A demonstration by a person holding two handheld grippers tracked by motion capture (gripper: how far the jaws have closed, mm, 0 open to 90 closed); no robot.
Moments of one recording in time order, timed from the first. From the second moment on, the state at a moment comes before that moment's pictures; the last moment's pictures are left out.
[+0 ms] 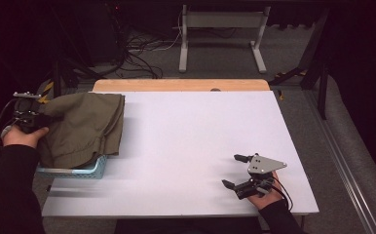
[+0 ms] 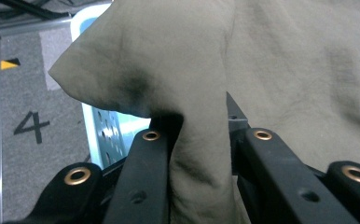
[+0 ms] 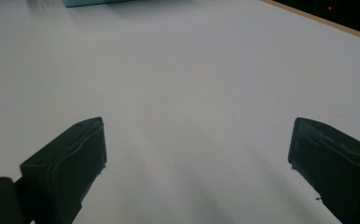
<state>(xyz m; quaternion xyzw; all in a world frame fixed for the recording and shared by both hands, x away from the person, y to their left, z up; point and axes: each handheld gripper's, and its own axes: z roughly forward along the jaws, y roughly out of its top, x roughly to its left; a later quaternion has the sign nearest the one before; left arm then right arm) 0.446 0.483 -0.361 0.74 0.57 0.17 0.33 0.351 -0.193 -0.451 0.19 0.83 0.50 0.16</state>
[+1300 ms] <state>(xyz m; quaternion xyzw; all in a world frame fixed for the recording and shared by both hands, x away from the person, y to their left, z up) 0.462 0.476 -0.375 0.74 0.59 0.21 0.24 0.350 -0.192 -0.452 0.19 0.83 0.50 0.16</state>
